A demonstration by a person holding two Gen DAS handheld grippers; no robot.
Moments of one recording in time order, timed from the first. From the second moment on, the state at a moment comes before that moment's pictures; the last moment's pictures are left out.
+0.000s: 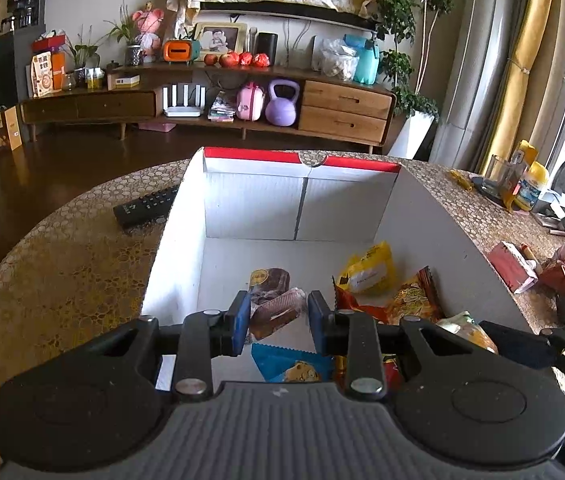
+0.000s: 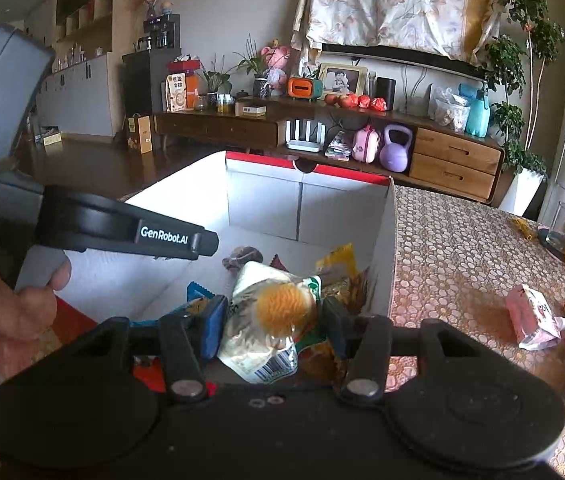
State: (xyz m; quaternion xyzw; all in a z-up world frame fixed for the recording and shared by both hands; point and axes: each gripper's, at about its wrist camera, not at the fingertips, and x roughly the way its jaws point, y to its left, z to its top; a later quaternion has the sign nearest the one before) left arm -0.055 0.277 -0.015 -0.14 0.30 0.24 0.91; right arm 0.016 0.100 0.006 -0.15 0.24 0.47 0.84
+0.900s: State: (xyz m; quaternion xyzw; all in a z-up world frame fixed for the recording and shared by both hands) left arm -0.059 0.236 0.013 -0.13 0.25 0.24 0.93; right arm 0.005 0.060 0.024 -0.13 0.19 0.46 0.86
